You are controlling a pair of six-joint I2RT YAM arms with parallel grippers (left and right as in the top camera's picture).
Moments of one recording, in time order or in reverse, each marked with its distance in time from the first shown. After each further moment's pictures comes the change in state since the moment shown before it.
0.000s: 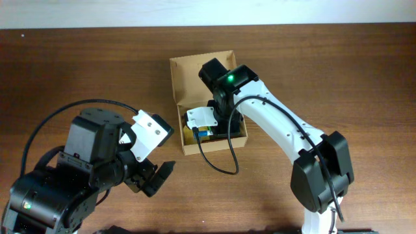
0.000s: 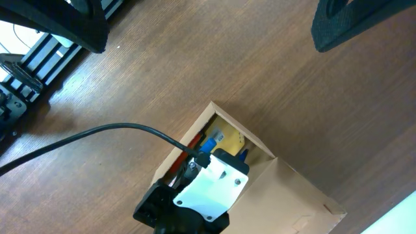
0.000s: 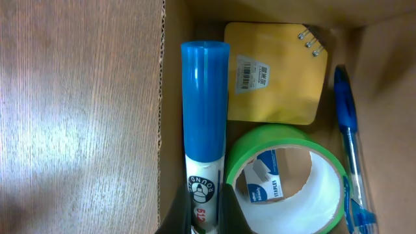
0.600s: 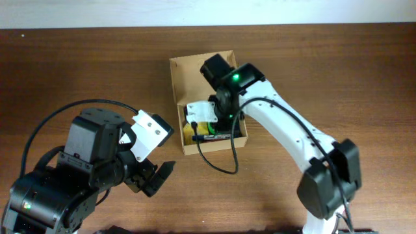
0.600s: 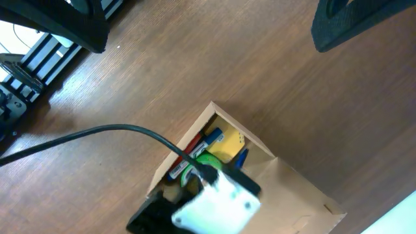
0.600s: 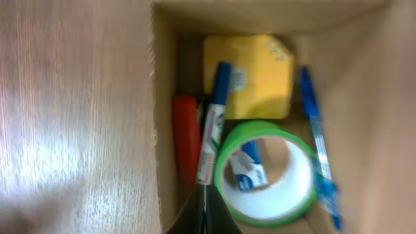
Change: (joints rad) left arm 0.000 0.000 0.000 0.000 0.000 0.000; right arm 0.000 -0.073 0.034 0.007 0.000 0.116
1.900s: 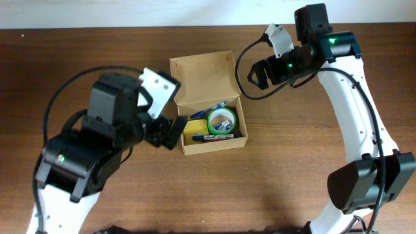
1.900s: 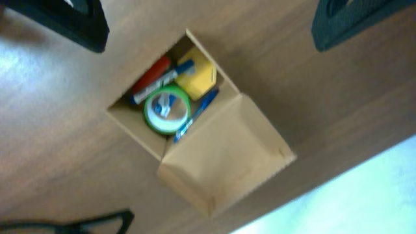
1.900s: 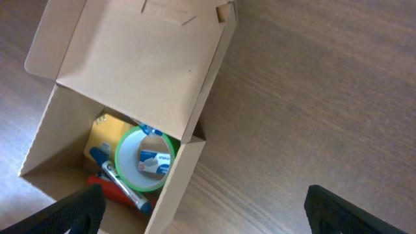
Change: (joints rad) left arm 0.000 0.155 0.000 0.332 -0.076 -0.162; right arm -0.461 -0.061 0.113 0.108 -0.154 0.778
